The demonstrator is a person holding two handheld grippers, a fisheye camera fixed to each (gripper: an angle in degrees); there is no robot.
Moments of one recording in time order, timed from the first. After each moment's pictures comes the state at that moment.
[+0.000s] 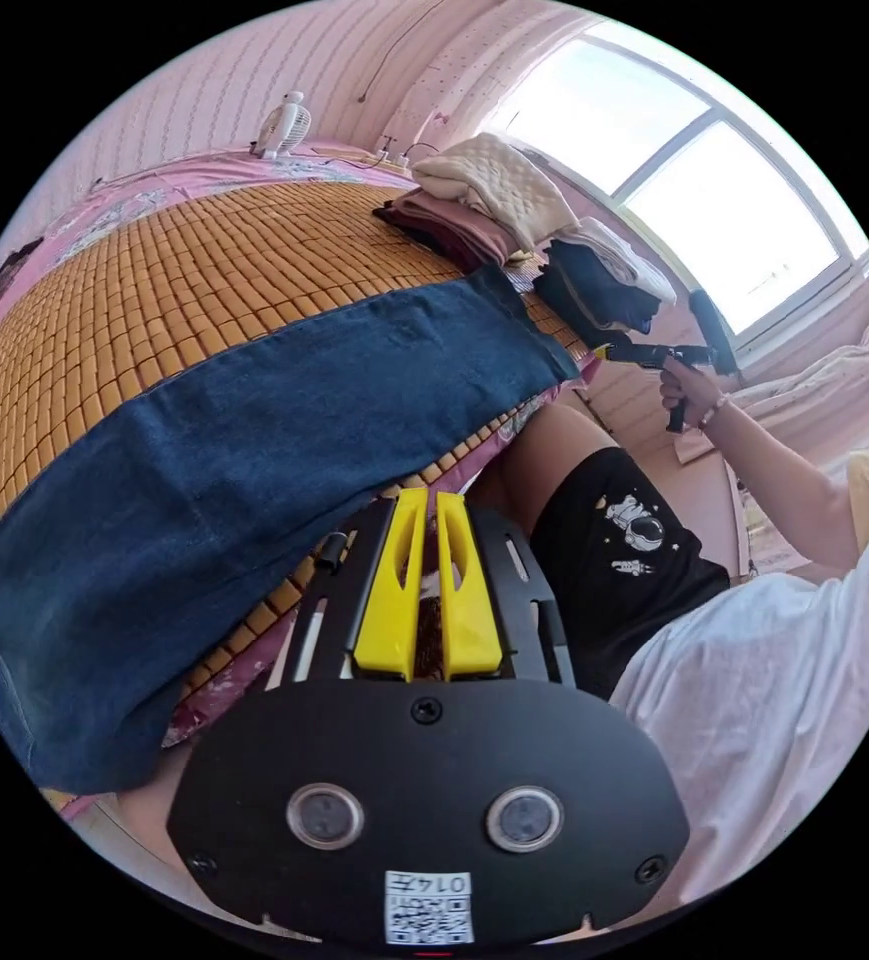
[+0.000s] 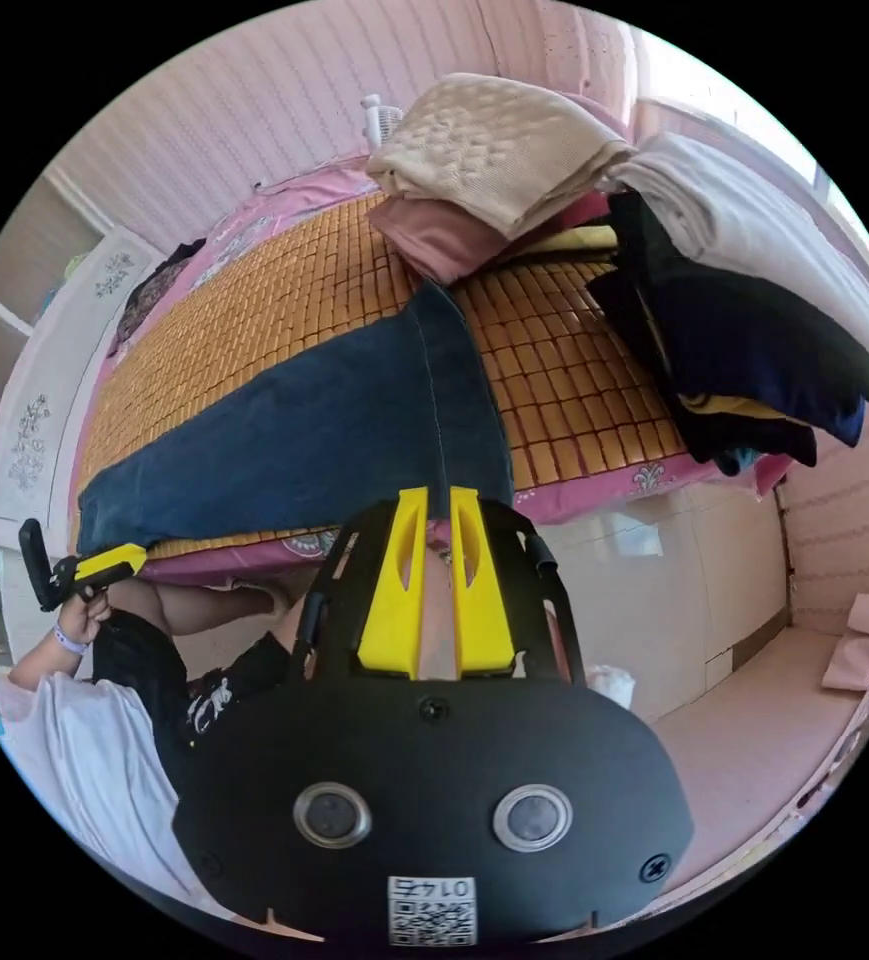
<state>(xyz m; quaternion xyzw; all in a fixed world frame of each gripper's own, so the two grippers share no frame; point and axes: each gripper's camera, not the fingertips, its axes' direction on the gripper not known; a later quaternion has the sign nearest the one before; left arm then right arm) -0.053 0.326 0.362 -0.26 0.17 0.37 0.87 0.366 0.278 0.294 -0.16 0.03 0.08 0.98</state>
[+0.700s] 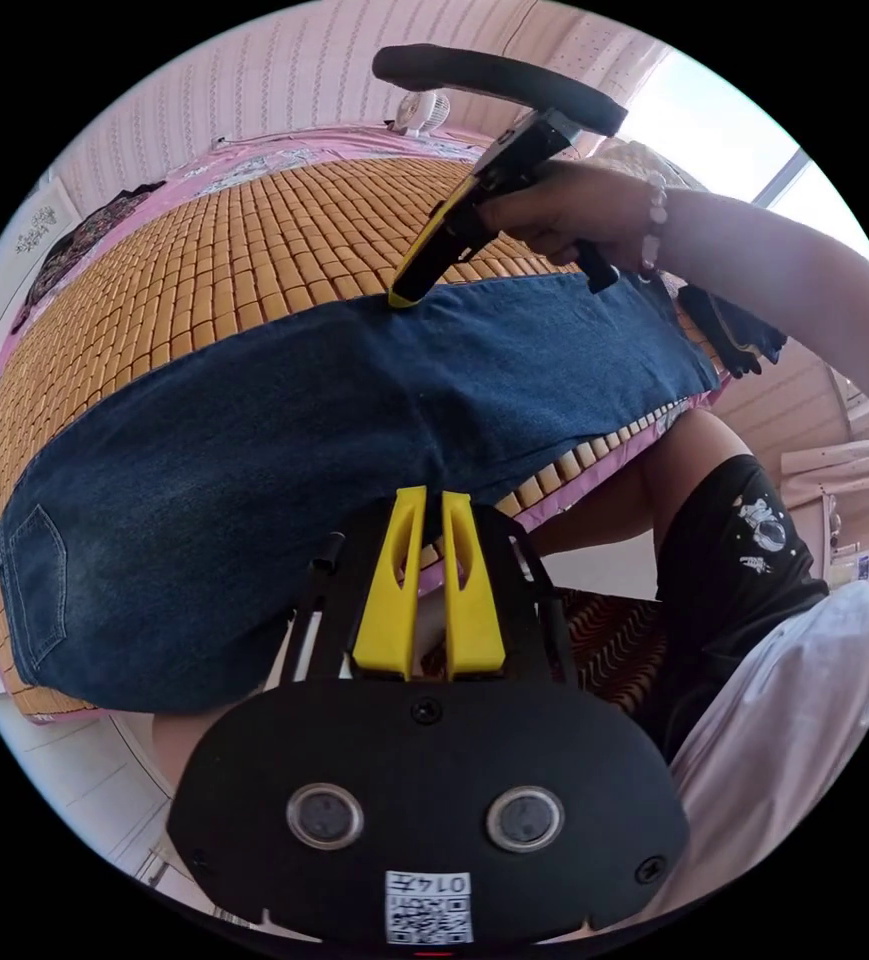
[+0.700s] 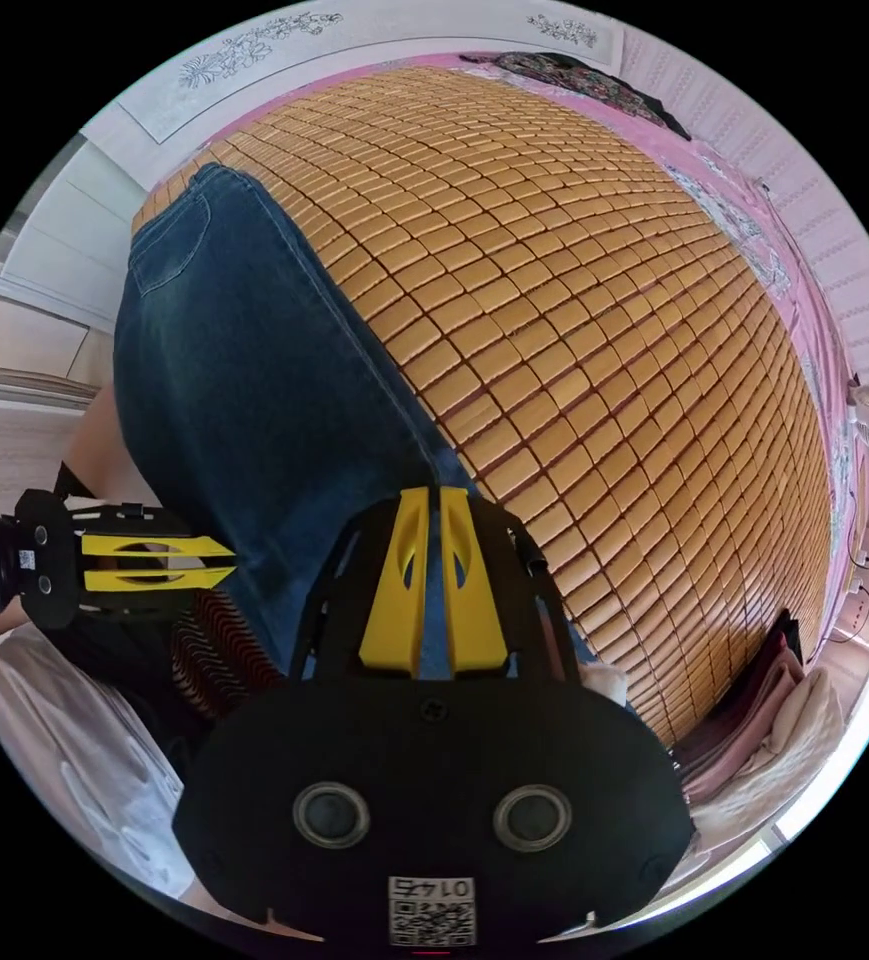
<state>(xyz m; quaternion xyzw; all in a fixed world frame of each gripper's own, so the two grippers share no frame) -0.125 0.316 0.370 -0.24 0.02 0.35 0.91 -0.084 0.108 0.540 -0.30 -0.06 -0.41 0.86</state>
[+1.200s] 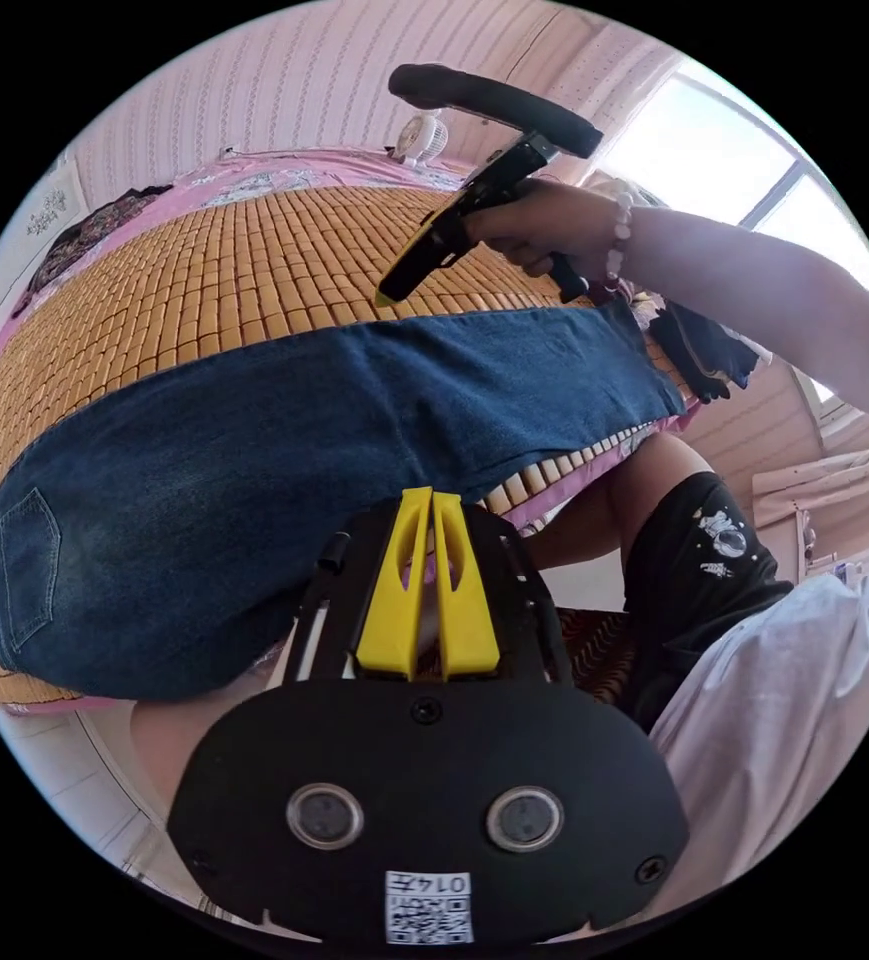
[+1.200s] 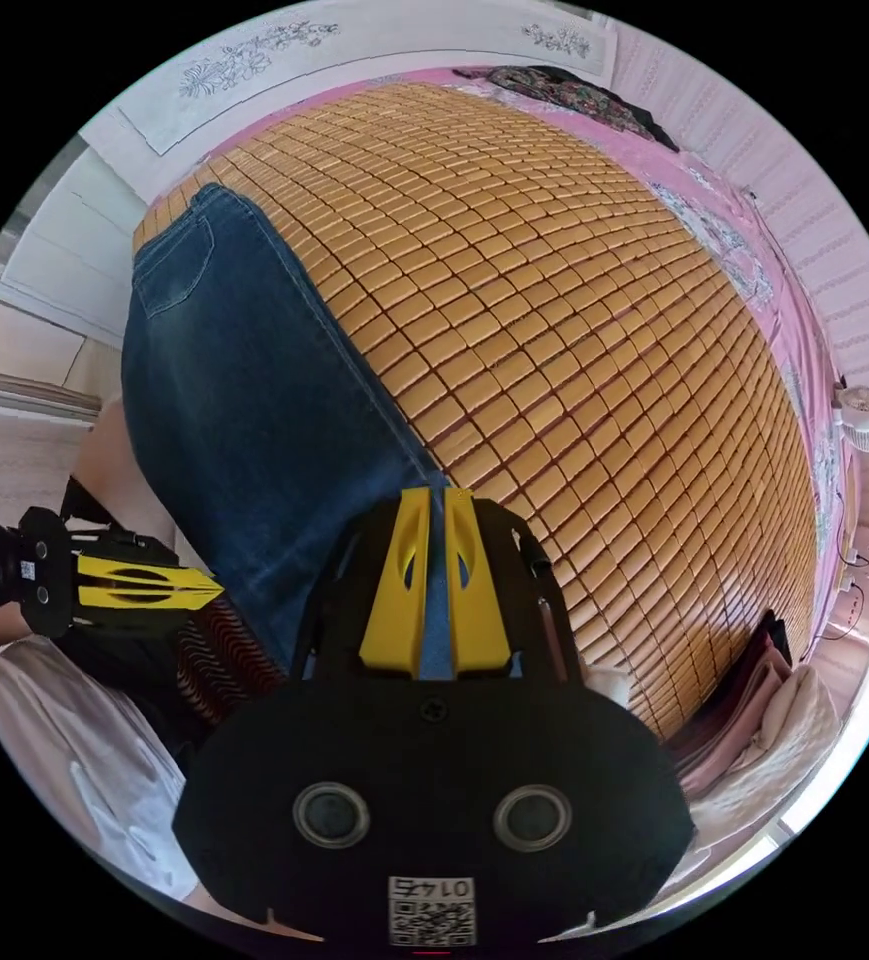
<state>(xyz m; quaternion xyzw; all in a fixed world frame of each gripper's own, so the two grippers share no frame) -0.138 0.318 0.342 -0.20 0.07 0.32 0.92 -0.122 0.075 0.544 -0.28 -0.06 -0.41 0.87</state>
